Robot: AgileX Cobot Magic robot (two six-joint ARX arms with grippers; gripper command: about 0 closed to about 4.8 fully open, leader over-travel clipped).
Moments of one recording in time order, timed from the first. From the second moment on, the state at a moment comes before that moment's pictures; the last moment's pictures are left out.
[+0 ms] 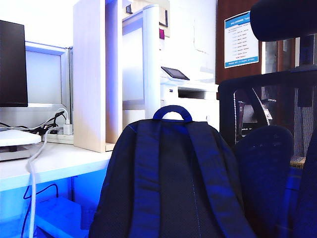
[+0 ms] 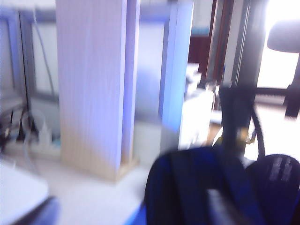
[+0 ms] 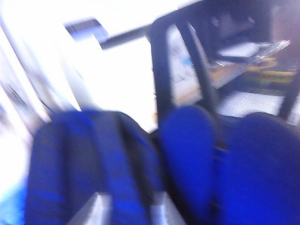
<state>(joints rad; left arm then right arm) -0.01 0.00 0.14 0.11 0.31 -0.14 0.07 0.00 0.05 0.02 -0.07 0.28</state>
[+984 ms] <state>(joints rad) -0.06 1.19 0.83 0.25 0.76 0.02 0.07 0.34 0.35 0.12 -0.17 0.58</state>
